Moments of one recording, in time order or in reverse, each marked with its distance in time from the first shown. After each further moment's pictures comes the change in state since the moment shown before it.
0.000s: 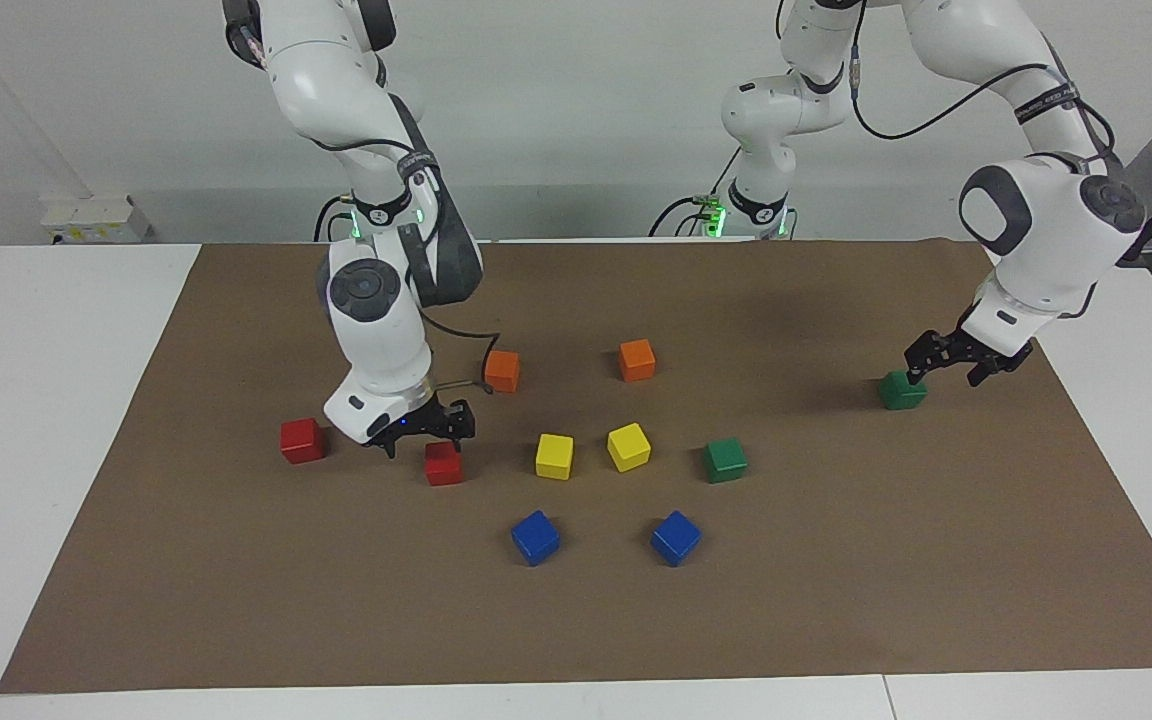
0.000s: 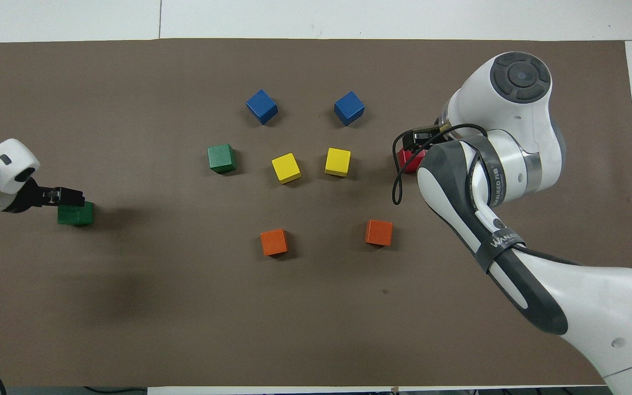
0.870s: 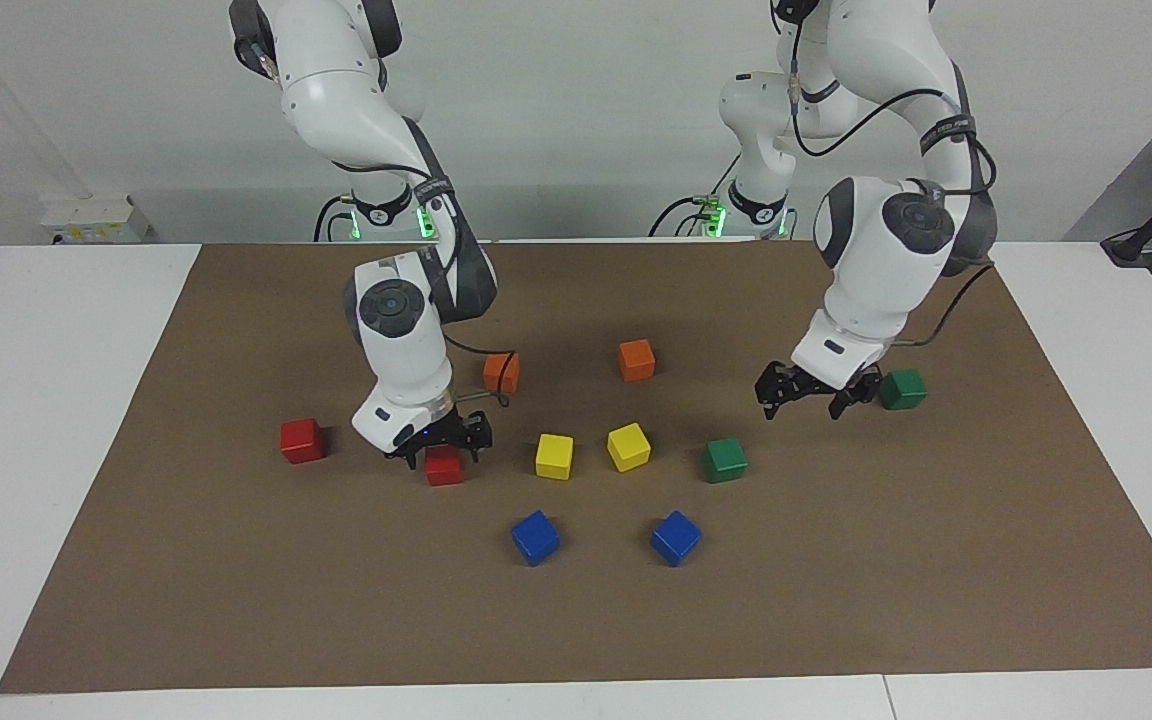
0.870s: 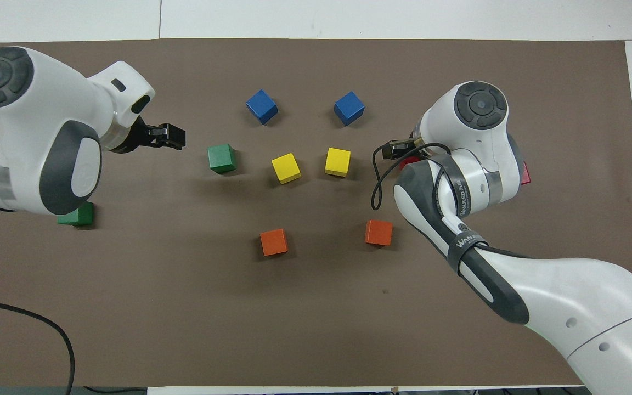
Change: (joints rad) left arm -0.381 0.250 -0.010 0.168 -0.001 0.087 -0.449; right arm 0.013 0.021 -0.001 -0.121 0.001 0.157 0.009
